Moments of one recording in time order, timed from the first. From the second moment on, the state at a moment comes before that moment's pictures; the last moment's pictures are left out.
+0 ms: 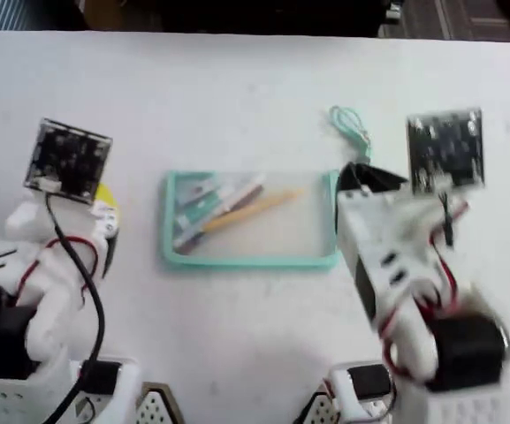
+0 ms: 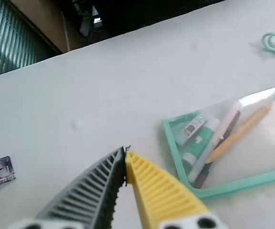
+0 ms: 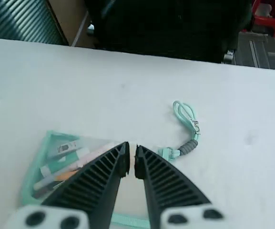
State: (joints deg) left arm -2.9 -58.9 21.7 82.9 -12.2; right arm -11.0 -56.3 9.5 83.1 2.0
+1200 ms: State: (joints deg) left arm -5.4 -104.6 56.4 69.7 -11.5; right arm -13.2 -103.2 43.2 74.8 9.8
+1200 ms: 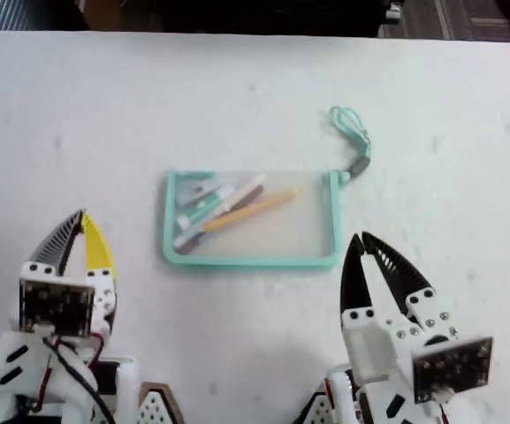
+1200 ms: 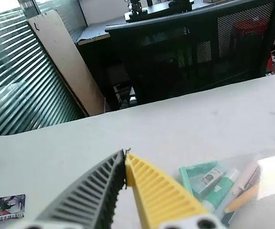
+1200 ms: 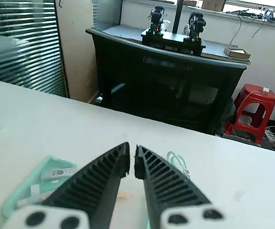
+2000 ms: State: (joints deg) left arm -5.4 -104.0 93.8 53.5 -10.9; right arm -13.2 -102.6 84.4 44.7 10.3
